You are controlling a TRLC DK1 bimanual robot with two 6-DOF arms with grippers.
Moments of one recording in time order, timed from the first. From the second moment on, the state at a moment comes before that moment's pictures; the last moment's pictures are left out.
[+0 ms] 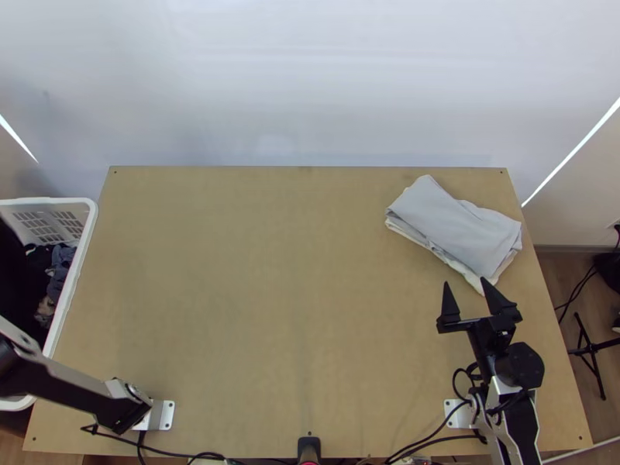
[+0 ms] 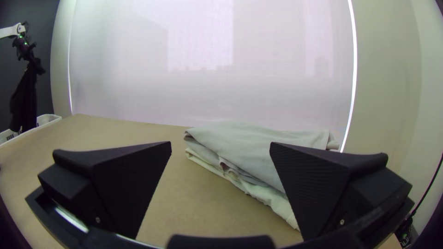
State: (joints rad) left arm 0.82 1.70 2.05 -0.84 0.28 -0.10; right arm 0.12 0.00 0.01 0.00 -0.02 0.00
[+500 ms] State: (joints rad) left arm -0.22 1.23 1.23 -0.59 -0.15 -0.08; right arm 0.12 0.00 0.01 0.00 -0.02 0.00
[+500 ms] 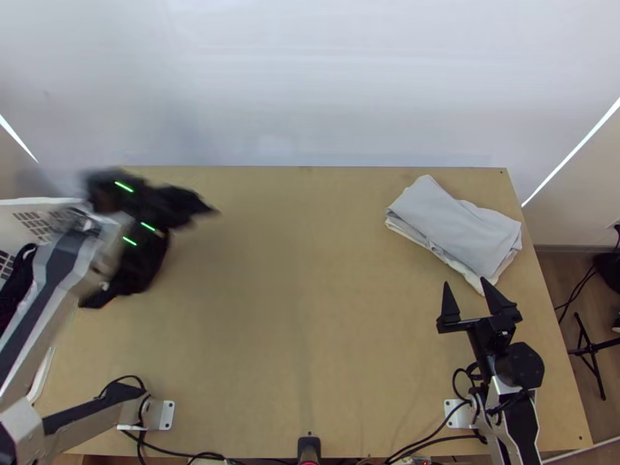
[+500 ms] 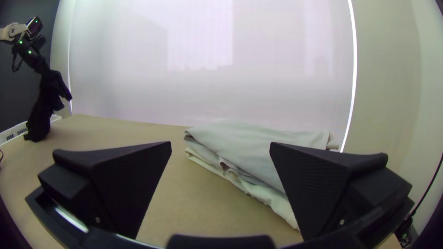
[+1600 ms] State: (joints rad) left arm -1.05 1.57 1.40 -0.08 -0.28 -0.29; right arm 0.12 0.00 0.01 0.00 -0.02 0.00
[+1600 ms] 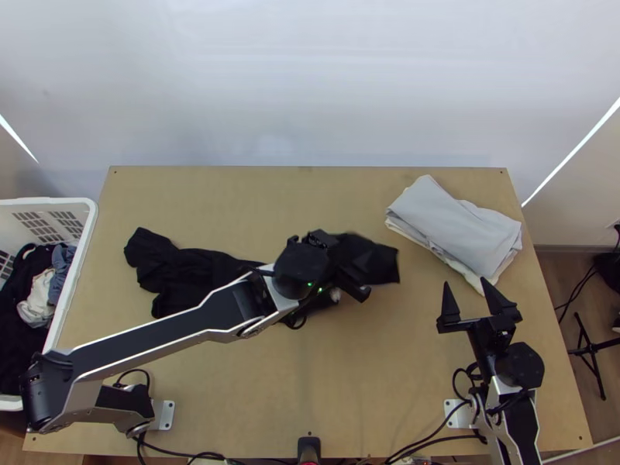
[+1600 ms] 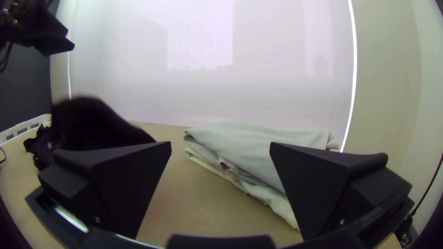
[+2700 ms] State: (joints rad) left arm 0.12 0.81 1.09 -0.49 -0.24 -0.10; right arm 0.19 0.00 0.01 0.00 -0.02 0.13
